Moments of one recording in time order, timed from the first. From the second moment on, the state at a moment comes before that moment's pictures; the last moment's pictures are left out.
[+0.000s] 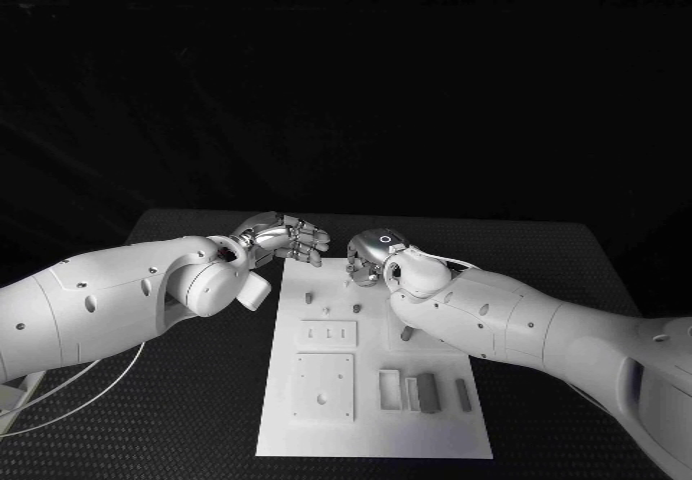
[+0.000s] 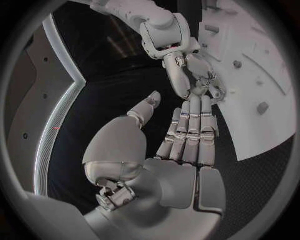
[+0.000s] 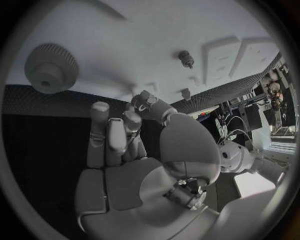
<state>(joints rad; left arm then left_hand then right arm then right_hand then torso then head) 1.33 -0.80 -0.16 1.38 -0.23 -0.14 0.15 1.05 -0.06 0.43 -0.28 0.05 0.74 0.19 0.34 0.46 1.03 0.16 0.15 0.14 0.95 0.09 0.42 0.75 0.04 0.93 0.01 0.18 0.75 1.19 -0.22 -0.14 0.88 -1.71 -0.40 -0.24 1.05 -0.11 0.62 -0.25 0.12 0.96 0.08 0.31 0.54 1.20 -0.01 1.06 1.16 1.33 -0.11 1.44 1.08 0.23 1.20 -0.04 0.88 1.31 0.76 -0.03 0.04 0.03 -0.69</state>
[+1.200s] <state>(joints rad) 1.33 -0.79 -0.16 1.37 -0.23 -0.13 0.15 1.05 -0.06 0.43 -0.29 0.05 0.74 0.19 0.34 0.45 1.03 0.16 0.15 0.14 0.95 0.09 0.42 0.75 0.04 0.93 0.01 0.18 0.75 1.19 -0.21 -0.14 0.86 -1.69 -0.41 -0.23 1.05 -0.11 0.62 -0.25 0.12 0.96 0.08 0.31 0.54 1.21 0.00 1.06 1.16 1.33 -0.11 1.44 1.08 0.23 1.21 -0.04 0.88 1.31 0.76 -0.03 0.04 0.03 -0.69</state>
